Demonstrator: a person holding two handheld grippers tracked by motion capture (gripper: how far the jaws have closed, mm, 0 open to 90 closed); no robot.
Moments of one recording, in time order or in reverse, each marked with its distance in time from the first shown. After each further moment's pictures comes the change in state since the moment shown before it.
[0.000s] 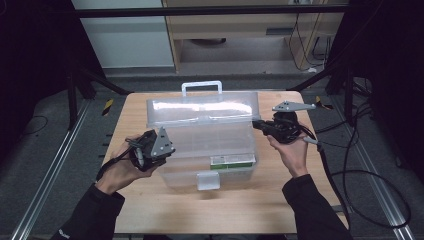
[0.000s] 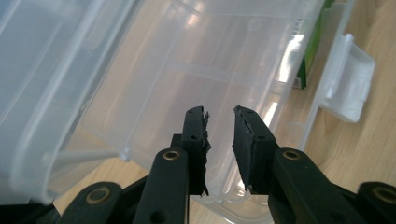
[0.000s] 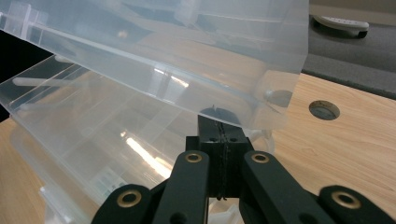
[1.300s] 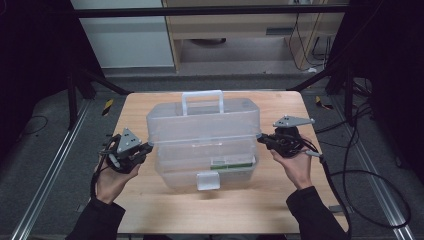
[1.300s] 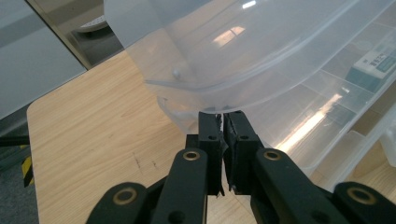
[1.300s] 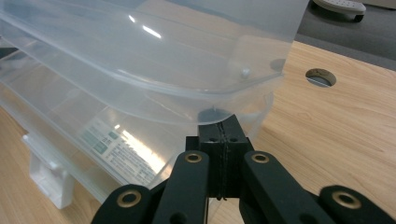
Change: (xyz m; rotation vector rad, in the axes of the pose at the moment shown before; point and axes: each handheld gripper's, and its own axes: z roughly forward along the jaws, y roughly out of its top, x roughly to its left) left arm 0.011 -0.070 0.006 -0.112 0.110 -0.432; right arm 0.002 -0.036 -0.005 0.078 -0.032 -0.045
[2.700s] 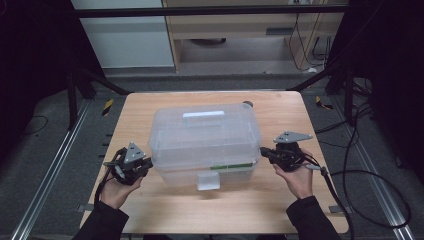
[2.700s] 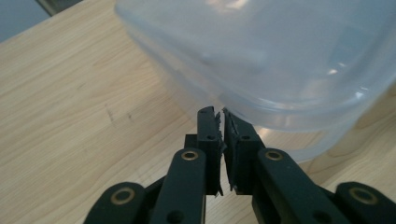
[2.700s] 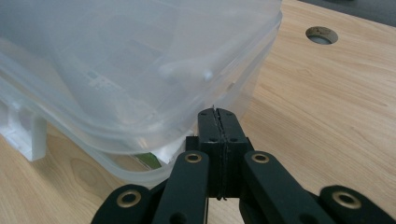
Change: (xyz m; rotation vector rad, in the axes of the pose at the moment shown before) left arm -0.006 -0.042 0.023 0.128 -0.015 -0.035; right arm 0.000 -0.044 0.006 0.070 -0.038 -0.011
